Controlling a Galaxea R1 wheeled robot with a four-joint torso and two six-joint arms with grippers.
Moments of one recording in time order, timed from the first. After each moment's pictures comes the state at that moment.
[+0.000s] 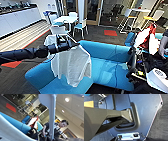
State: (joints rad) left arm -0.08 2.23 -1.12 0.02 -0.03 -0.70; right arm -1.53 3.09 -2.71 -0.33 0.20 0.37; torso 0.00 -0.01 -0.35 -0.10
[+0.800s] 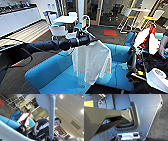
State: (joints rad) left arm -0.14 2.57 -1.33 0.02 -0.03 -0.79; right arm -1.52 3.09 -2.71 -0.33 0.19 0.37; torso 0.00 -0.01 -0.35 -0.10
